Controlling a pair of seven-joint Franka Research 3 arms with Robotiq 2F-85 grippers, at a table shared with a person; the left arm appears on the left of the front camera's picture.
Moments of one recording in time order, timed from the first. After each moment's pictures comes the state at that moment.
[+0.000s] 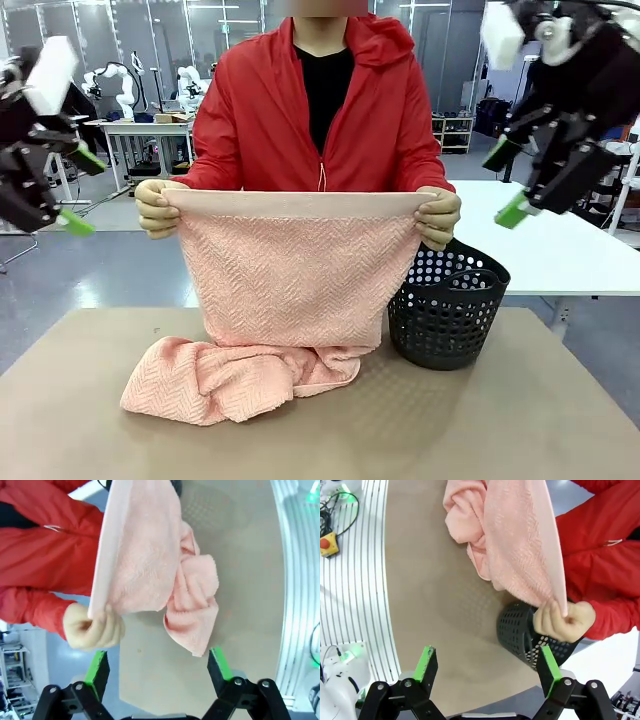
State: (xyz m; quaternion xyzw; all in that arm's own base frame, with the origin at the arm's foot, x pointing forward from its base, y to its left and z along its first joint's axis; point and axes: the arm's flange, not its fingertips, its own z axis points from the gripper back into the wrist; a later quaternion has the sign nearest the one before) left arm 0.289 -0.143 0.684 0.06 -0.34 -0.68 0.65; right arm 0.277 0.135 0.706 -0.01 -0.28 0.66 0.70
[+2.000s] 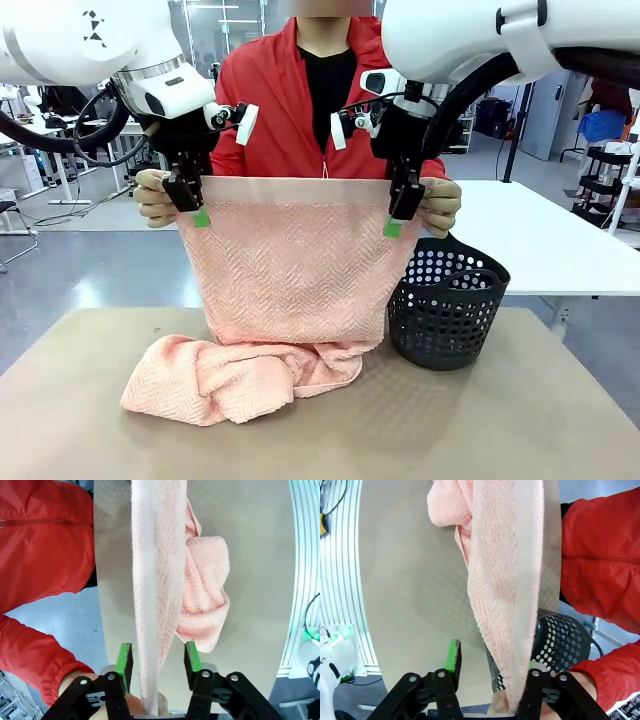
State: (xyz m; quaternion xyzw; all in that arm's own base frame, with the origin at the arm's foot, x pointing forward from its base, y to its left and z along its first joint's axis) left arm 0.469 -0.253 0.649 0.05 -0.15 -0.72 0.68; right arm 0.462 0.233 0.635 -0.01 -0.13 0.69 0.71
